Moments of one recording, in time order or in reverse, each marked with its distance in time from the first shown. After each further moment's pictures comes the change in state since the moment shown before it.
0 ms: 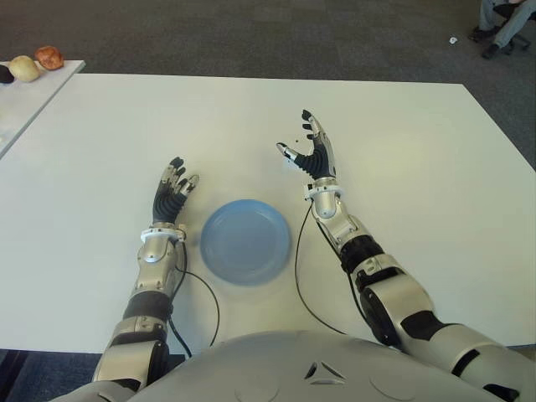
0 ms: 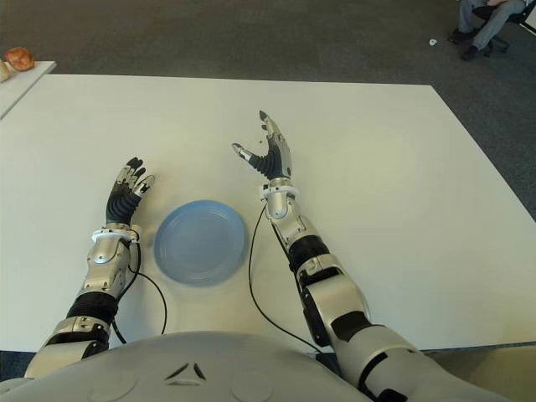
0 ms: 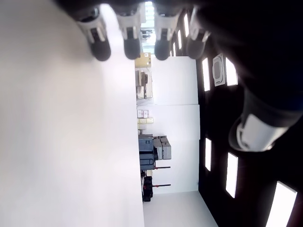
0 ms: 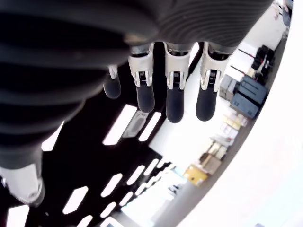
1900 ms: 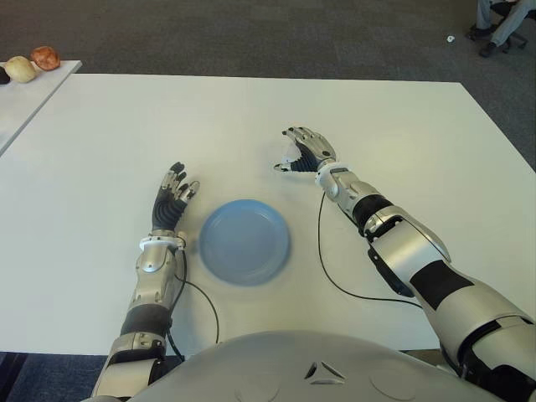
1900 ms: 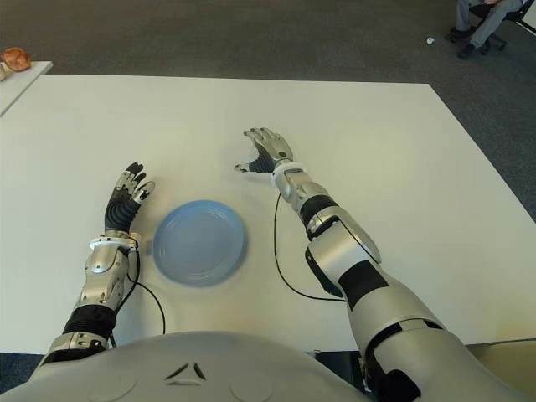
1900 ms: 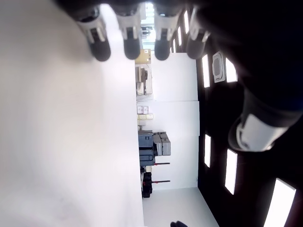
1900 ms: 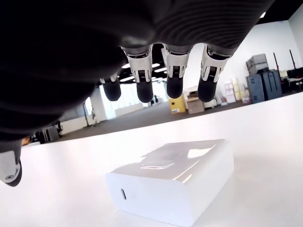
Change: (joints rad) left arm 0.103 -0.008 -0.013 -0.147 -0.002 0.042 -0.015; right arm -0.277 -0.089 0.339 0.348 -0.193 0.120 0.200
